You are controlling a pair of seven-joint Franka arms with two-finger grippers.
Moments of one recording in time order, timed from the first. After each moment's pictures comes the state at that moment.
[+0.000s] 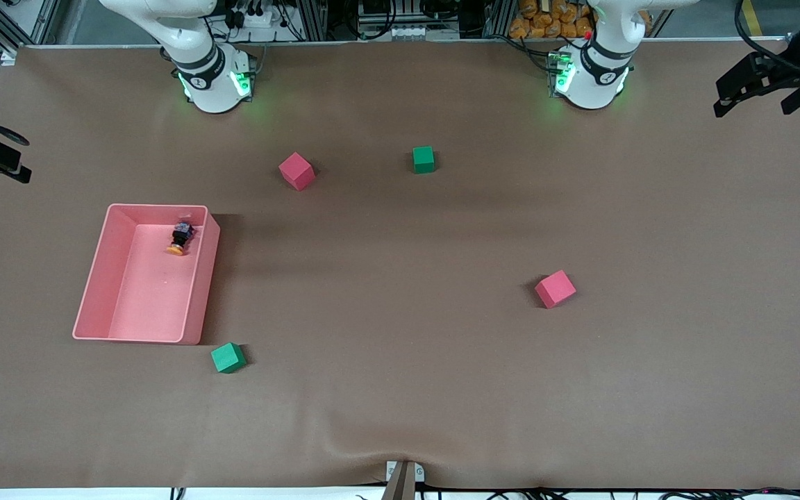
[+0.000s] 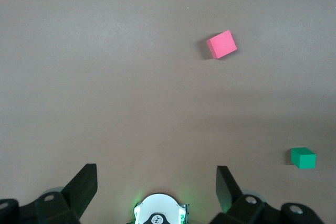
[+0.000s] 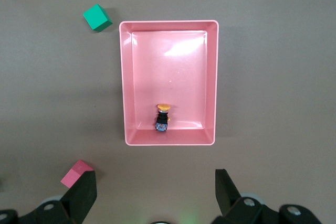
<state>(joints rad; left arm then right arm) 0.01 -0.18 -0.09 -1.60 0.00 1.38 -0.10 -0.07 0.05 -0.03 -1.44 0.01 1.41 -0.07</state>
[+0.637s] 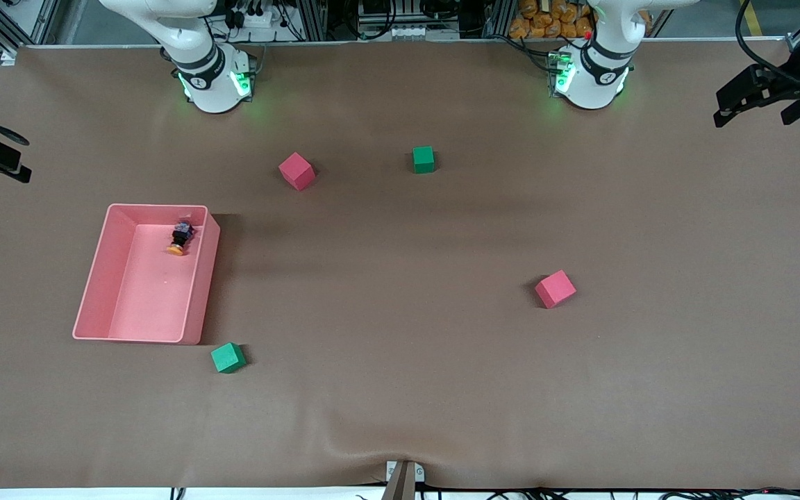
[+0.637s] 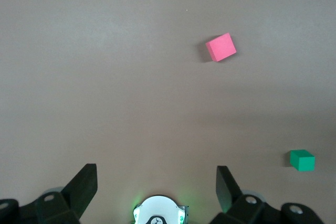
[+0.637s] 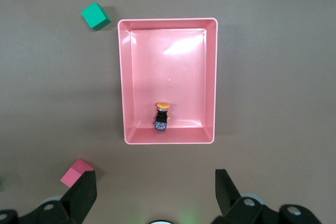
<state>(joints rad) 0.01 -0.12 -0.09 -1.56 0.00 1.37 -0.10 -0.07 0.05 -0.04 -1.44 0.01 1.40 -0.07</state>
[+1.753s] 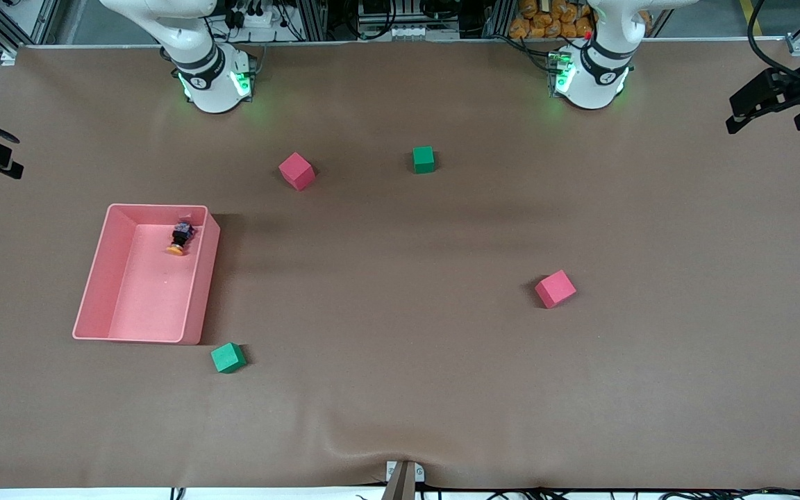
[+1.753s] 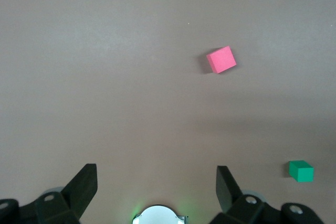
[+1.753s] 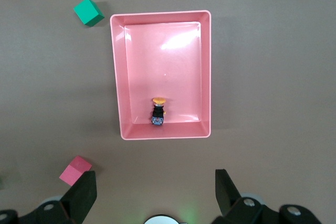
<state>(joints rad) 0.03 -0.12 -0.09 -1.54 0.00 1.41 -0.10 -0.09 0.04 -0.04 -1.44 0.01 1.38 -0.07</state>
